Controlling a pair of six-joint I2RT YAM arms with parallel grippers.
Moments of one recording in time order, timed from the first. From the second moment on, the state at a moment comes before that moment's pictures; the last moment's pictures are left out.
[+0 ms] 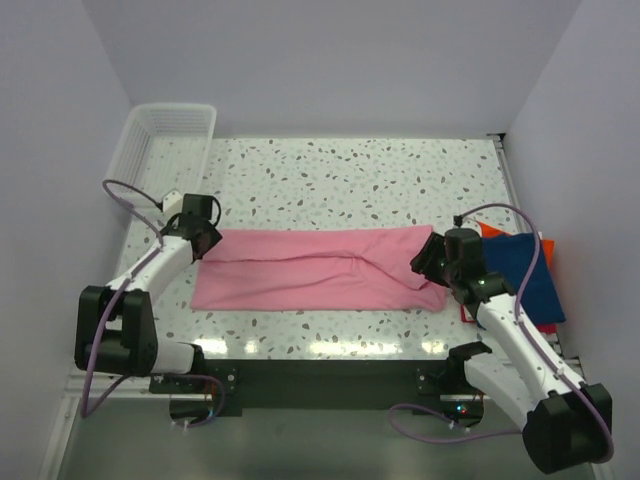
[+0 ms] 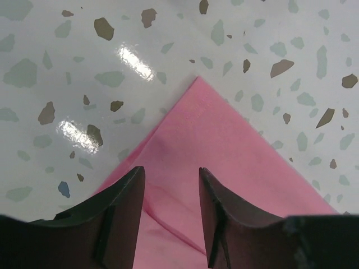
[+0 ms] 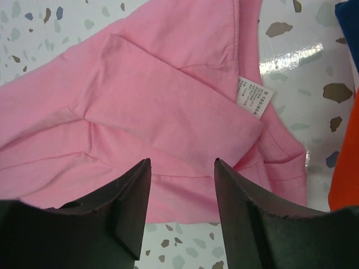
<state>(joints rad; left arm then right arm) -0.10 1.40 0.81 -0.37 -0.43 -0.77 0.24 0.89 0.56 -0.43 0.08 0.63</state>
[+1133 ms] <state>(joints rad) -0.16 1.25 0.82 -0.31 0.22 -0.40 0.39 1.69 1.11 -0.34 0.15 0.45</state>
